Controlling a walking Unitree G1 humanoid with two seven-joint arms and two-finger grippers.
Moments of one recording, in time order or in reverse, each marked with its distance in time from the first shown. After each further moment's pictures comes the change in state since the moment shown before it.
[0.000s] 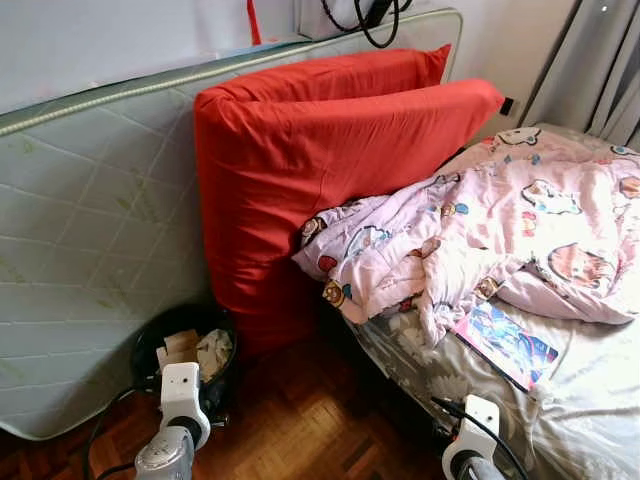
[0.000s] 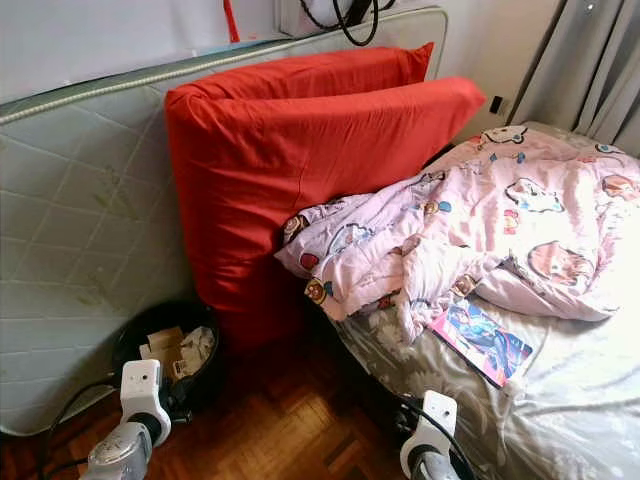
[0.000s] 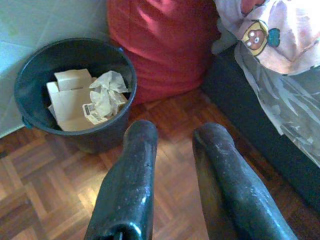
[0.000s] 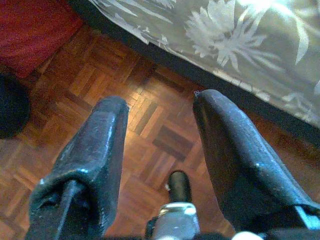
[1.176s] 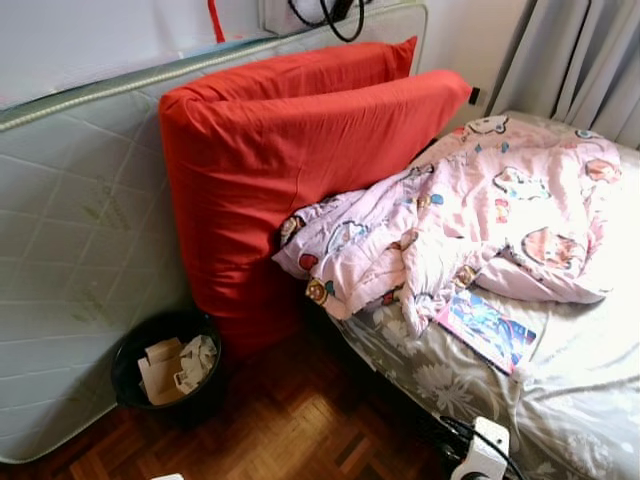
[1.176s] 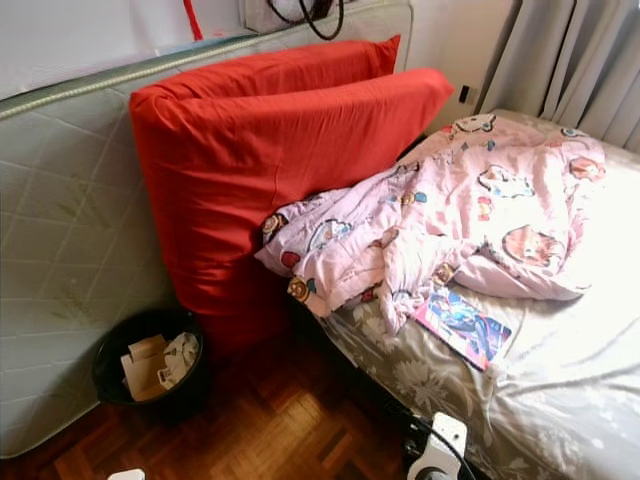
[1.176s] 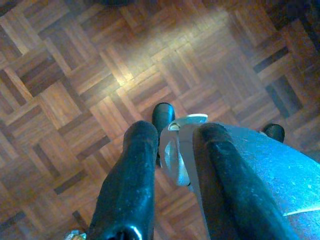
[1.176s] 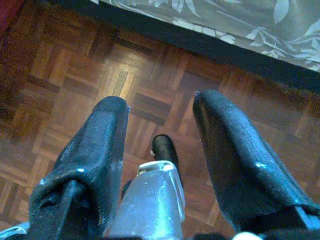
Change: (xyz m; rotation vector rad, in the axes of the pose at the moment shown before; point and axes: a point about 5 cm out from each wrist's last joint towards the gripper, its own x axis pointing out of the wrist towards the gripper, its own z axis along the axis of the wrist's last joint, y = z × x) left arm -0.074 0.019 -0.117 -0.047 0.471 0.156; right arm -0.006 -0.014 -0.023 0.076 0.122 -0.104
